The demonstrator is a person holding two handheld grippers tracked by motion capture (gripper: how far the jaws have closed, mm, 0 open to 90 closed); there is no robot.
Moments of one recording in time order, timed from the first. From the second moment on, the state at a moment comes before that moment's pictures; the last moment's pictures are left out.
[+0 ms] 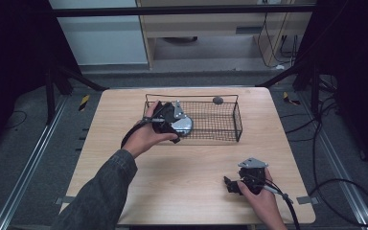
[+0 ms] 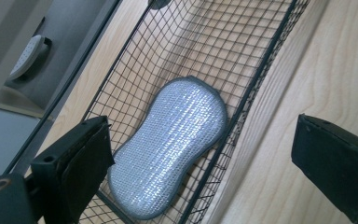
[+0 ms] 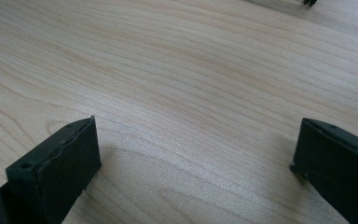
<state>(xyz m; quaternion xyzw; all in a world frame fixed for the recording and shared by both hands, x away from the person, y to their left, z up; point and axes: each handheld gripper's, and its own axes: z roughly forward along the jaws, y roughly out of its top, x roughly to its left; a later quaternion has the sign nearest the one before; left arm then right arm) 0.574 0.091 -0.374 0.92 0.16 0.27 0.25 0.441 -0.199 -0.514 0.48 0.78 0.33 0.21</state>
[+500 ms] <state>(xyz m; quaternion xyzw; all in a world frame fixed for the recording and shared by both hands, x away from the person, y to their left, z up) 0.541 0.090 -0.384 0.91 0.19 0.25 0.28 0.441 -0.199 -0.513 0.49 0.78 0.33 0.21</state>
